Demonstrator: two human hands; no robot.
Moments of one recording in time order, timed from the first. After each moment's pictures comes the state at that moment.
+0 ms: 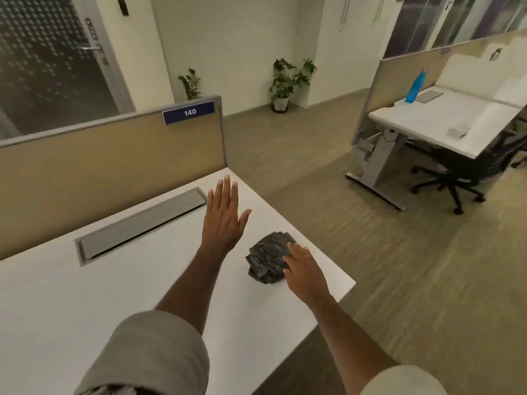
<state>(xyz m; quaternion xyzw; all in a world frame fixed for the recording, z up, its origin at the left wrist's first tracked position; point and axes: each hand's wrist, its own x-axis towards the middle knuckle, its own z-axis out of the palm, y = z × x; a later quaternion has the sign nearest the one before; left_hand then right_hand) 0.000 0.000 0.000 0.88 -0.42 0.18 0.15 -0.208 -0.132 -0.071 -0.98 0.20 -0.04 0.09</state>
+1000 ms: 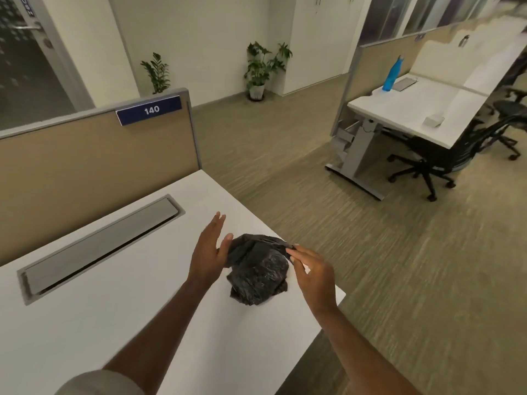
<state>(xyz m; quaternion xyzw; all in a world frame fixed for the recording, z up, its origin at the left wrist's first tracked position) 0.018 -0.029 -0.064 0.81 -0.37 -0.05 0.45 -0.198 -0.171 -0.034 -0.84 0.27 -0.38 0.28</state>
